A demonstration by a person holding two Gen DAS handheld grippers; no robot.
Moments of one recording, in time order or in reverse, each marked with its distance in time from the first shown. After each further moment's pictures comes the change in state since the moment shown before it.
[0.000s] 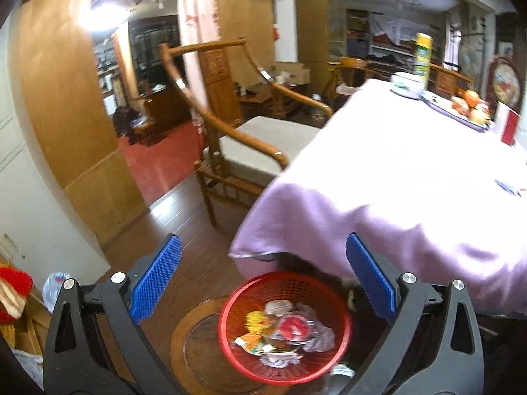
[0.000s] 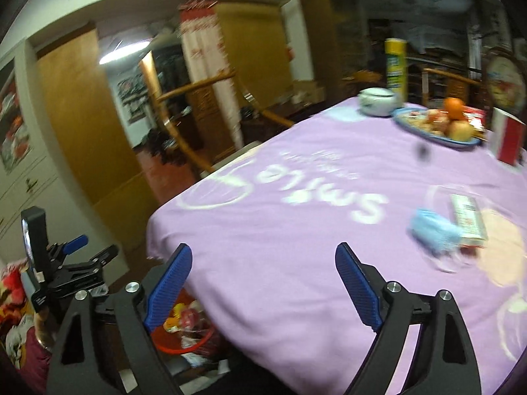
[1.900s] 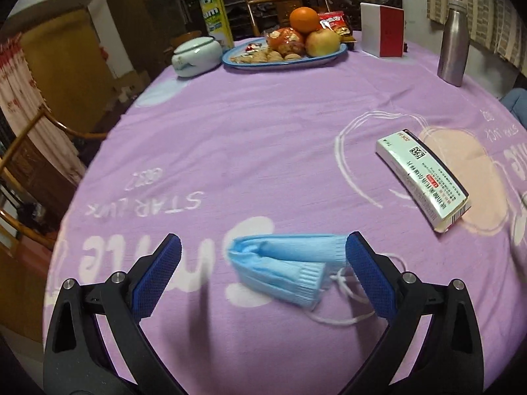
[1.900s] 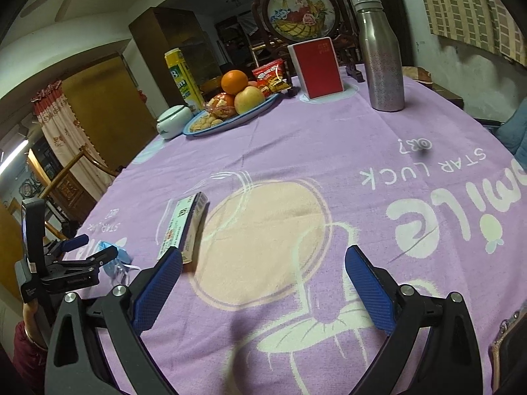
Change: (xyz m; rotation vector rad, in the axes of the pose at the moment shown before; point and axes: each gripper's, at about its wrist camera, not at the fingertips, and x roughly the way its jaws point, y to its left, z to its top) left arm 0.118 -0.375 0.109 0.507 0.137 -0.384; right arm -0.042 -0.313 -0.041 0.470 -0.066 -0.372
